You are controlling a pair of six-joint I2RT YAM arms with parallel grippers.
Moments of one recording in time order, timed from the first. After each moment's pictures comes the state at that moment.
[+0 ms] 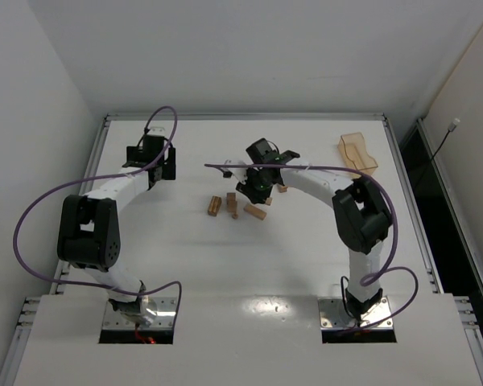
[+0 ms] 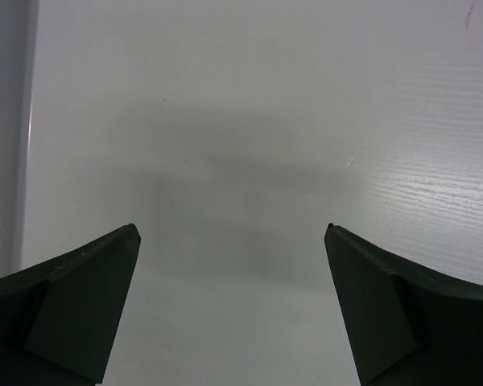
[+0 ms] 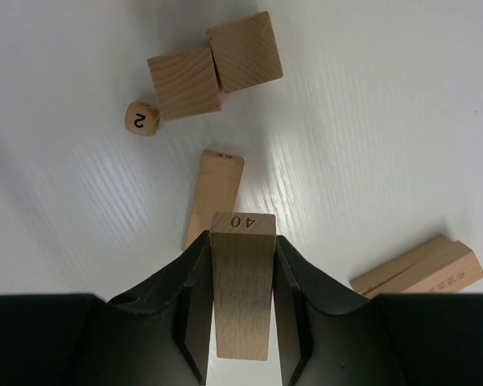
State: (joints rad) left arm -0.11 1.64 1.07 -0.18 -0.41 -0.04; right arm 0.61 1.96 1.43 -0.57 -0.22 -0.61
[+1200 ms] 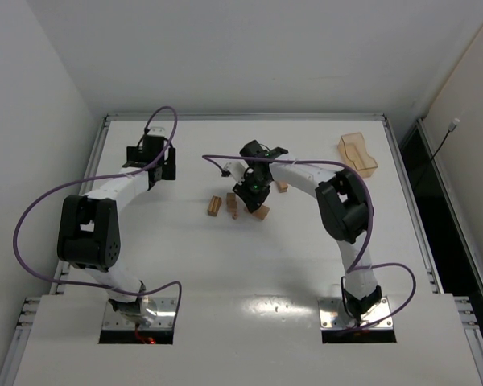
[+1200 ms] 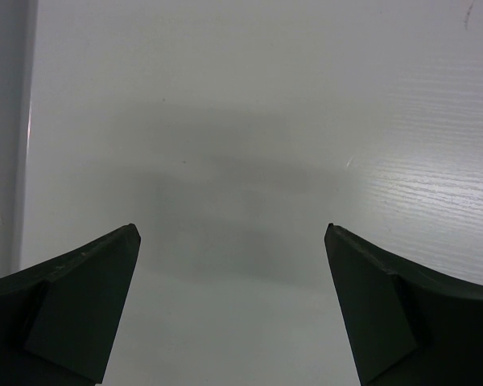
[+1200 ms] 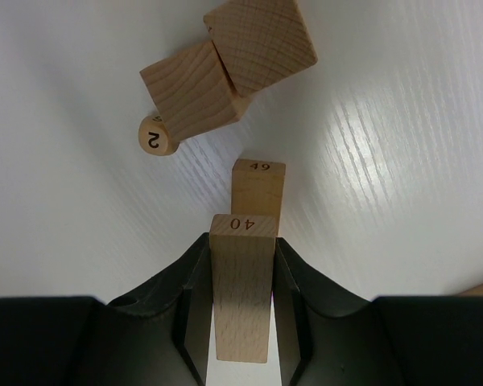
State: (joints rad) left arm -0.11 1.64 1.07 -0.18 -0.41 -0.04; right arm 0.60 2.13 1.58 -0.74 -0.27 -0.41
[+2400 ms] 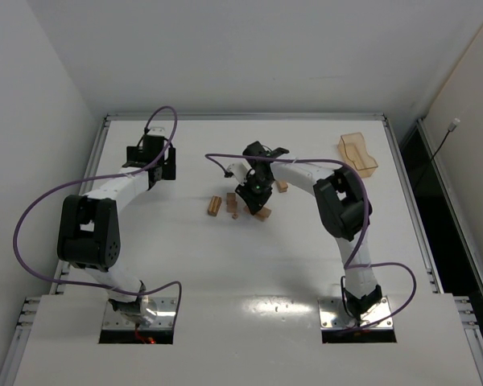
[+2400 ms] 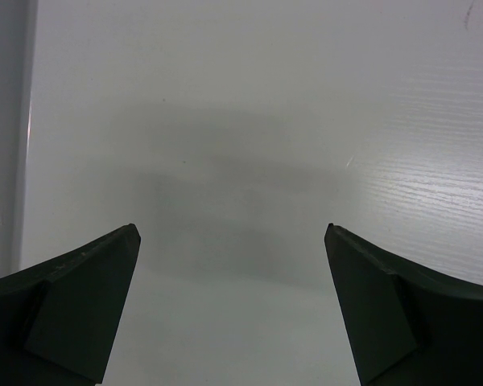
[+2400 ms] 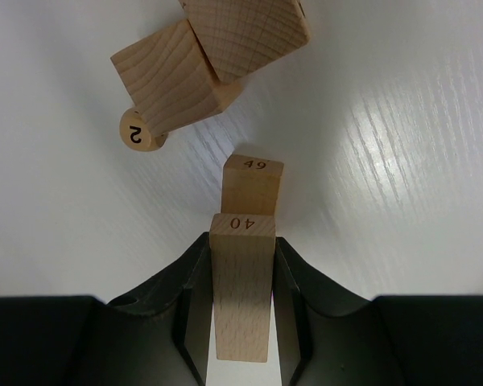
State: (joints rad) left arm -0.11 1.64 1.07 -0.18 -0.41 -0.04; right arm 0.58 2.16 1.58 -0.73 -0.30 -0.41
